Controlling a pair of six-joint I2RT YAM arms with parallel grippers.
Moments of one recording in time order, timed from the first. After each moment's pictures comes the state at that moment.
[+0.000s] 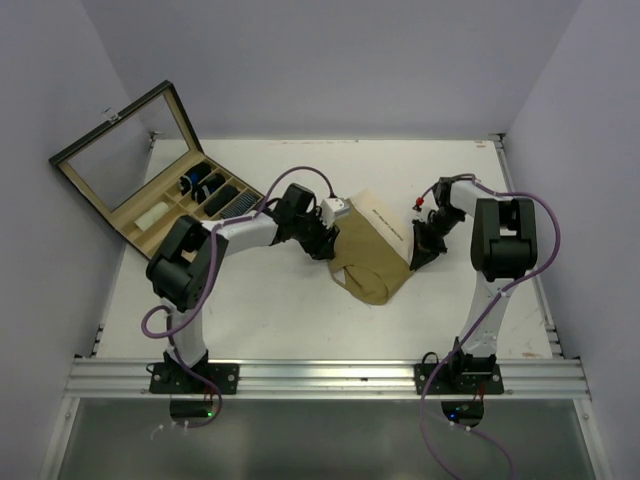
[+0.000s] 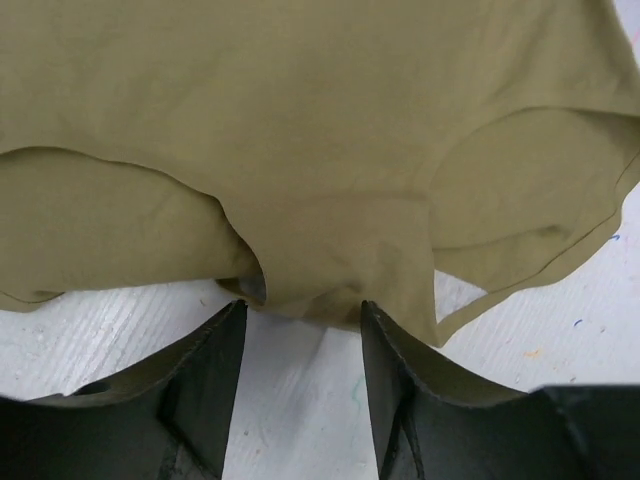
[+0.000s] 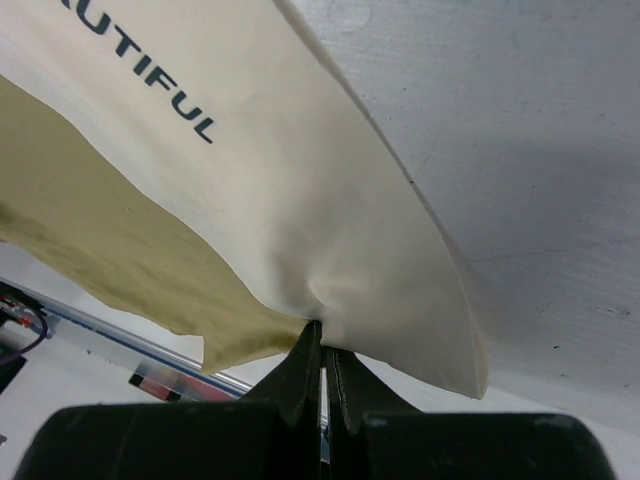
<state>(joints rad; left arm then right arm) -0.59 1.92 1.18 -0.18 0.49 0.21 0.01 2.07 1.38 -1.07 -0.39 0.02</state>
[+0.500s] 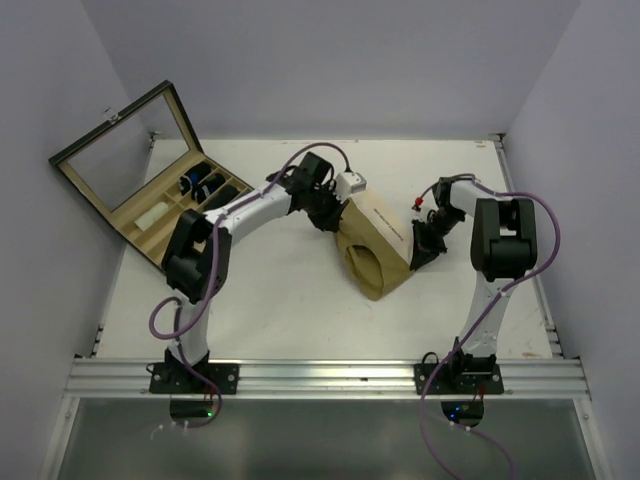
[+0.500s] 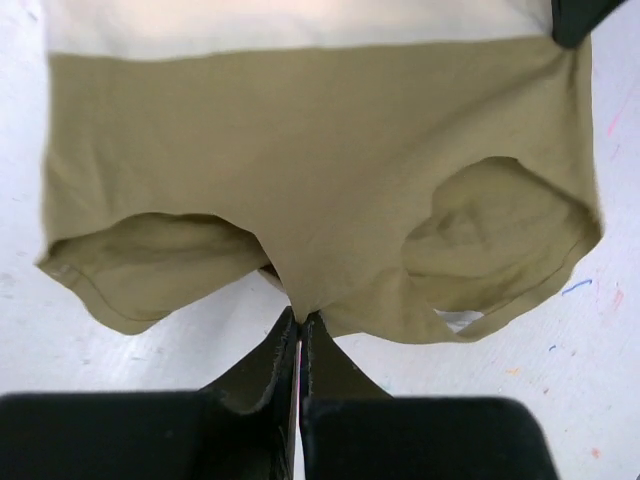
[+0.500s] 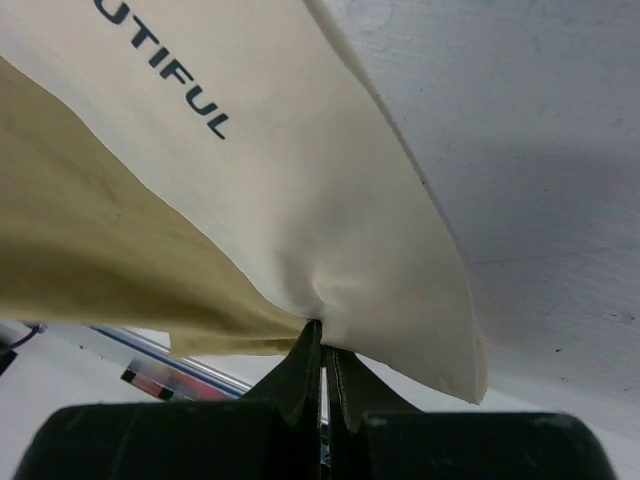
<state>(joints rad) -0.60 2.01 1.54 -0.50 0.44 0.25 0.01 2.07 1.38 -1.07 -0.39 0.00</state>
